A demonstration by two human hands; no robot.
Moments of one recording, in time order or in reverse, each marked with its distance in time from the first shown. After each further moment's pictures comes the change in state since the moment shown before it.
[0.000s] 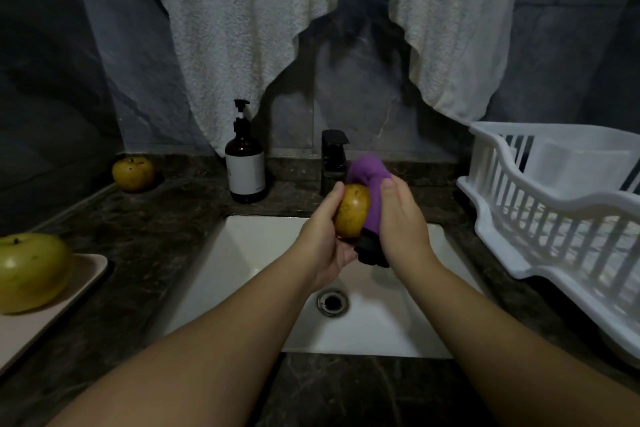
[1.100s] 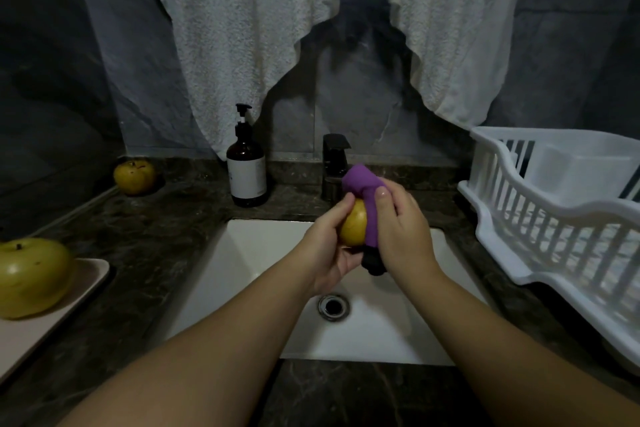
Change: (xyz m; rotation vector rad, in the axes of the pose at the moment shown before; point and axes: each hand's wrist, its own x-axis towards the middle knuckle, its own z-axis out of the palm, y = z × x) left_hand -0.002 0.001 -0.001 -0.011 -0.025 -0.019; right_hand -0.003 0.002 -0.001 -0.130 0.029 -0.084
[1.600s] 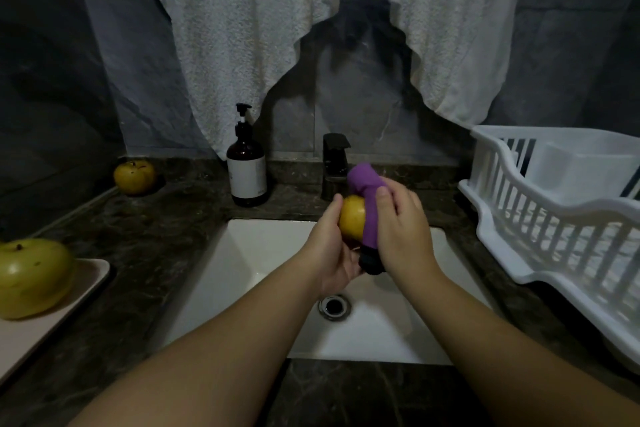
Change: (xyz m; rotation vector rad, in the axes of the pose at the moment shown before) left_hand 0.002 -0.006 0.003 0.003 0.038 -0.108; right_hand -0.001 0.000 0.001 -0.051 0.016 0.011
